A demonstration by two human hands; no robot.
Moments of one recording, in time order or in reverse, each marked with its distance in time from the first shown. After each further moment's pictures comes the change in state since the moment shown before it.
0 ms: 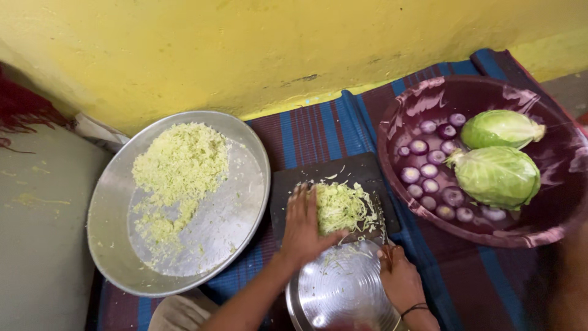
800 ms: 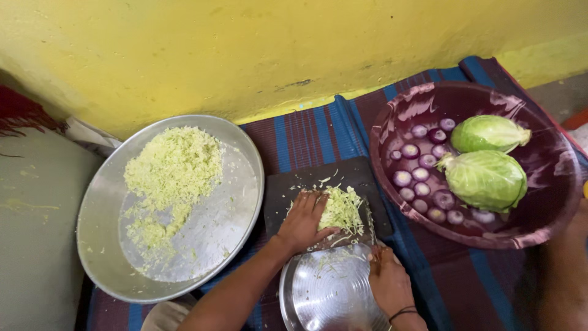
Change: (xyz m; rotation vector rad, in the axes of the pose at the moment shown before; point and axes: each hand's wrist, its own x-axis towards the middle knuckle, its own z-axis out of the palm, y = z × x) left_hand 0.037 -0.007 -0.004 0.133 -0.178 0.159; right_hand -0.007 -0.019 -0.004 -0.082 0.005 0.004
